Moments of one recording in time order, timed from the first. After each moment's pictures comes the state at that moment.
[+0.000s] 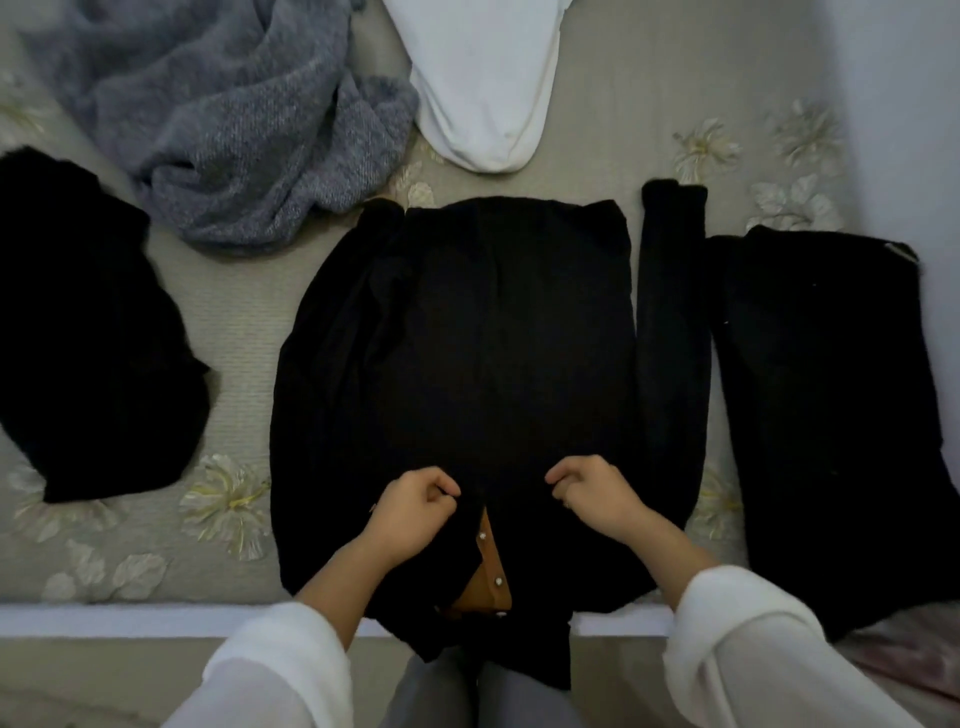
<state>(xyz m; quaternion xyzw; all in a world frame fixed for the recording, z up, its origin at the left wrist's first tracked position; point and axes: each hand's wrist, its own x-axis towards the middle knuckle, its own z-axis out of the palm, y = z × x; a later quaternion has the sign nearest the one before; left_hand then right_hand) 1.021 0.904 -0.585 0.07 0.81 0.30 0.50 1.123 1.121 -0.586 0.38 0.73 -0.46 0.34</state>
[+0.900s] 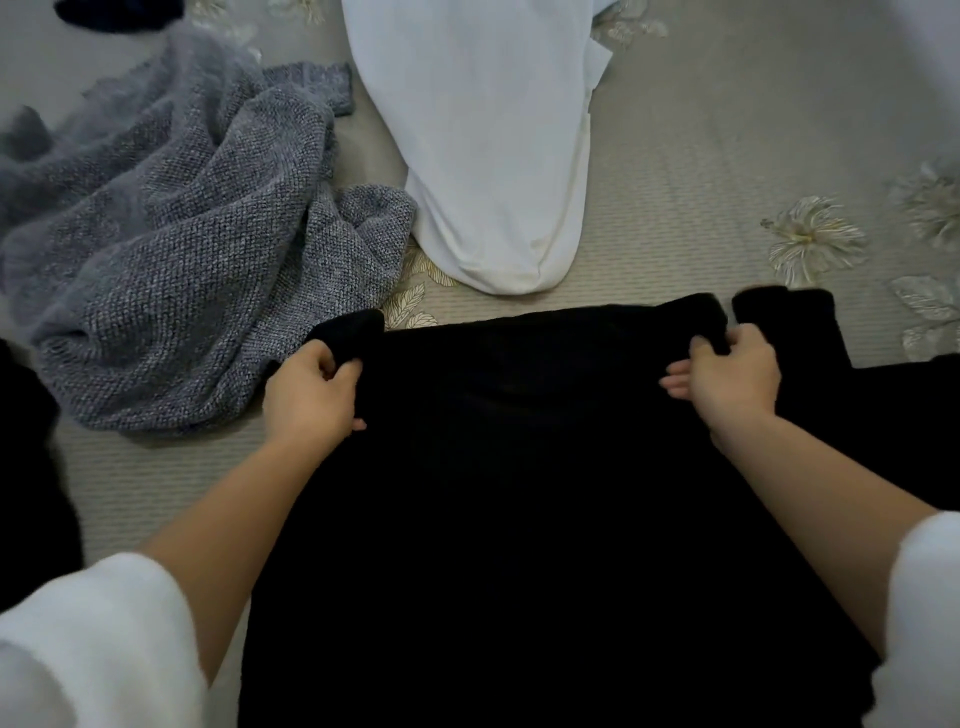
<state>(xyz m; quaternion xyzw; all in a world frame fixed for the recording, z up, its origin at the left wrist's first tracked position) 0.717 1.008 -0.638 -0.04 0.94 0.32 0.15 0.875 1.305 -0.671 0.57 0.64 -0.50 -0.16</state>
